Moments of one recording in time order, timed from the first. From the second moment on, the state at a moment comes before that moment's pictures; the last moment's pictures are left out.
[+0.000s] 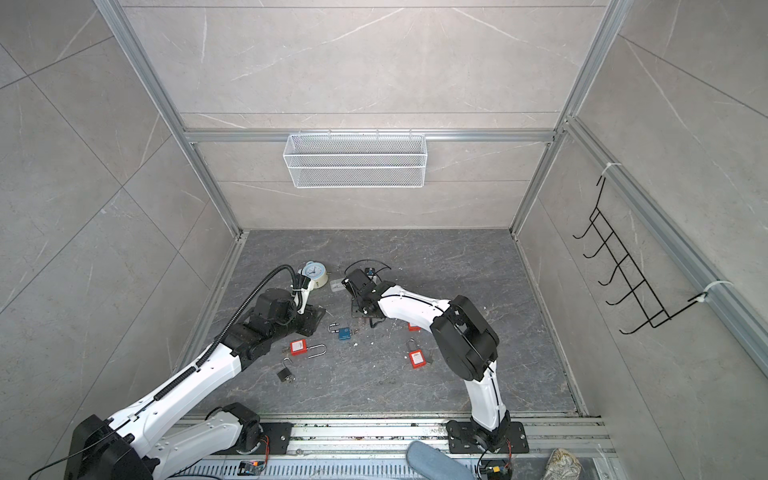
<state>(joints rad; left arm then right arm) -0.52 1.03 0.71 -0.35 0.03 -0.17 0.81 2.03 1.49 -0.55 0.20 0.72</state>
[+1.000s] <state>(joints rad) -0.50 1.06 0.70 -0.36 0.01 -0.16 0.81 2.17 1.59 -0.64 0.29 0.71</state>
